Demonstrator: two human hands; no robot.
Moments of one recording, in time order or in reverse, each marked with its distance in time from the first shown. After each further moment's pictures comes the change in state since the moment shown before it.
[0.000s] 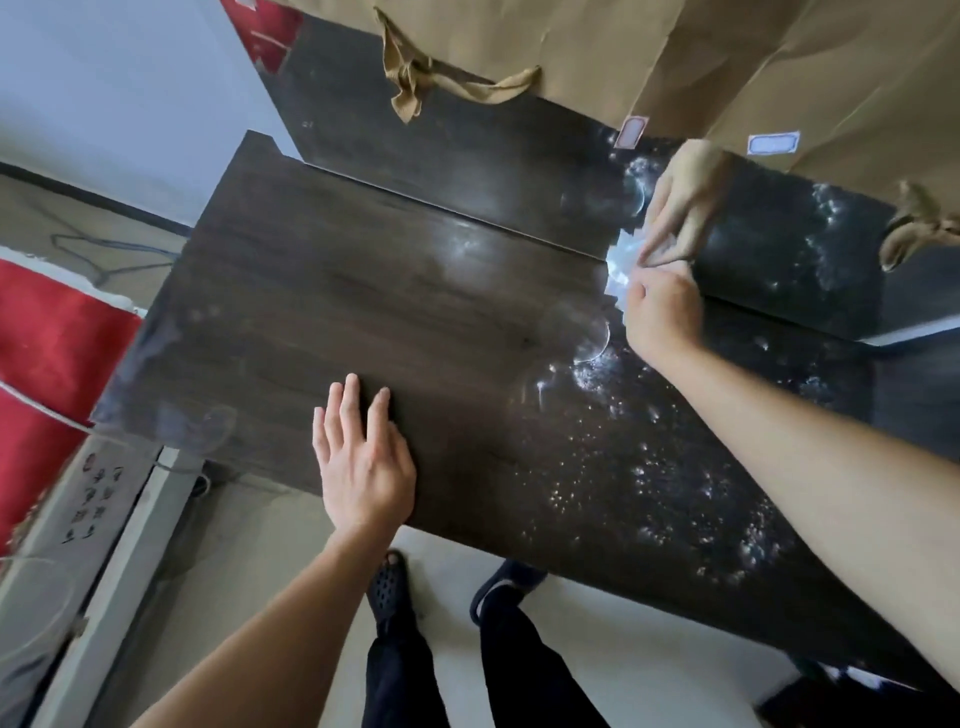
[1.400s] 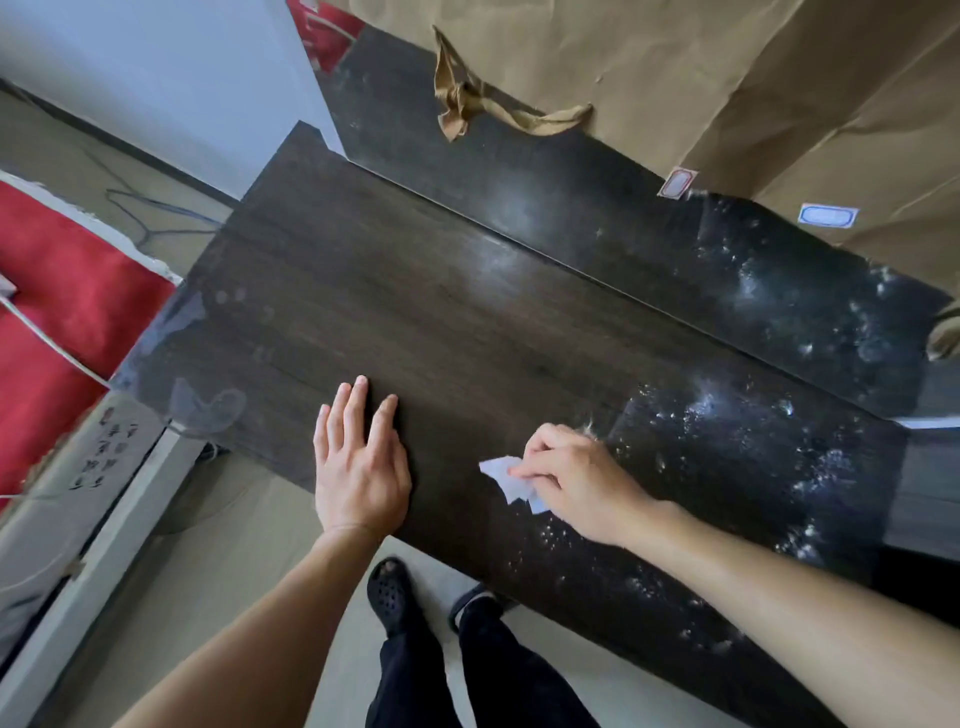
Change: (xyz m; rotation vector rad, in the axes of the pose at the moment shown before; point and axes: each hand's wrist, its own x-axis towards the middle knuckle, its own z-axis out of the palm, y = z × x) left_hand 0.003 0.003 -0.004 0.063 0.015 0.018; right_hand -0.113 -0.019 -0.002 0.146 -0.726 -0.630
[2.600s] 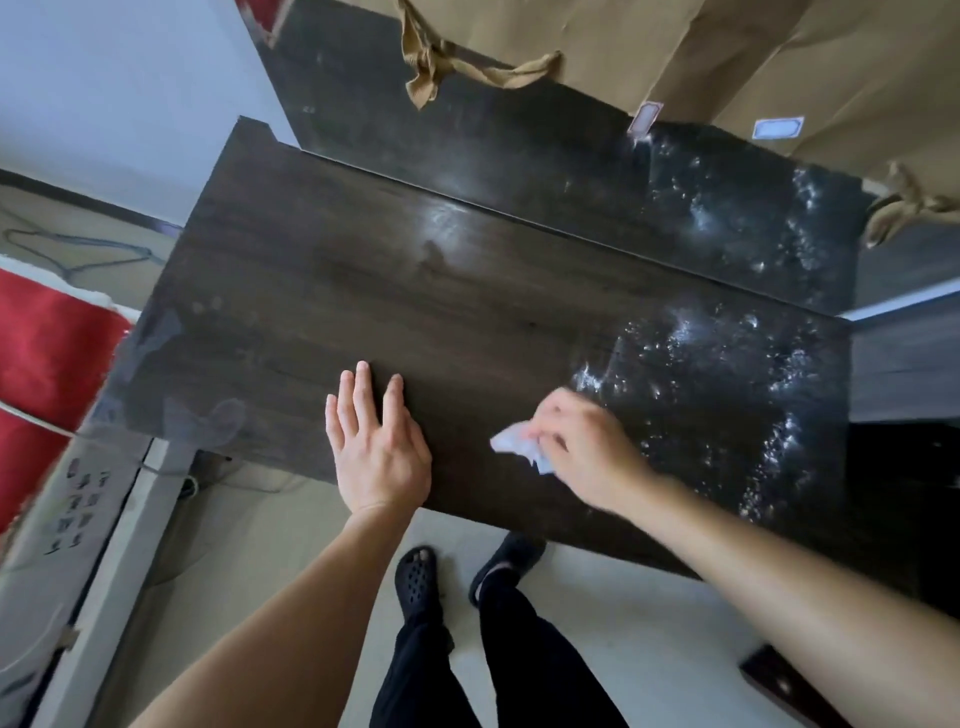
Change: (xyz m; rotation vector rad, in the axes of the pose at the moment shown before) left_hand 0.000 -0.006 0.003 -0.041 0.017 0.054; right_hand -0.019 -0.036 0.027 0.002 0.248 0.205
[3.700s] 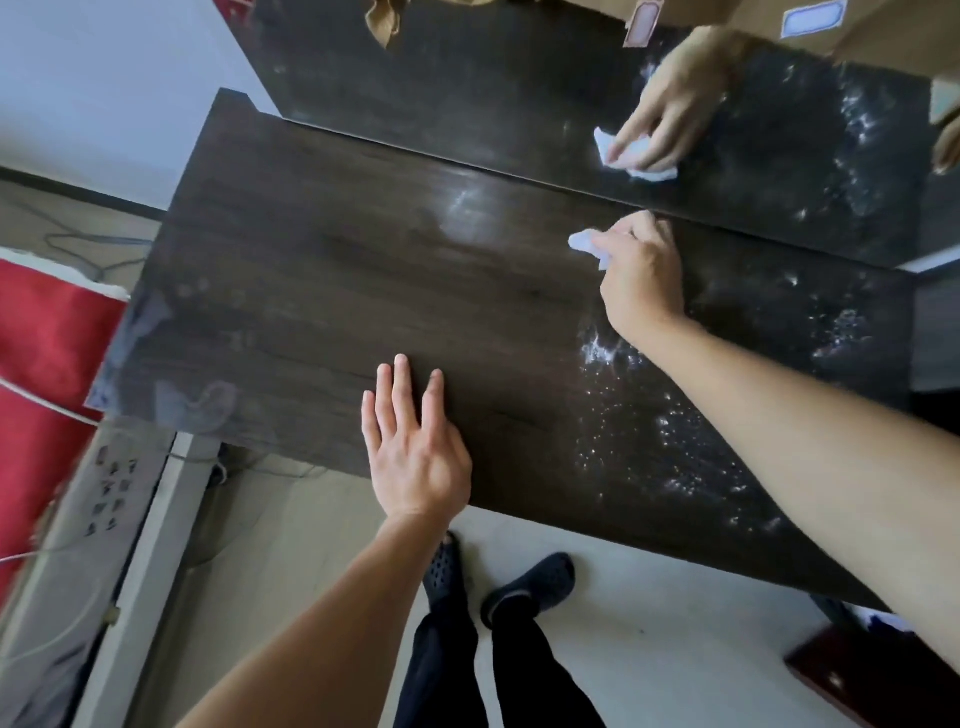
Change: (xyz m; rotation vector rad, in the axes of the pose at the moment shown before) left_hand -0.030 0.031 0.010 0.047 -0.051 0.064; right_hand 0.103 0.073 -0.034 -0.214 0.511 0.172
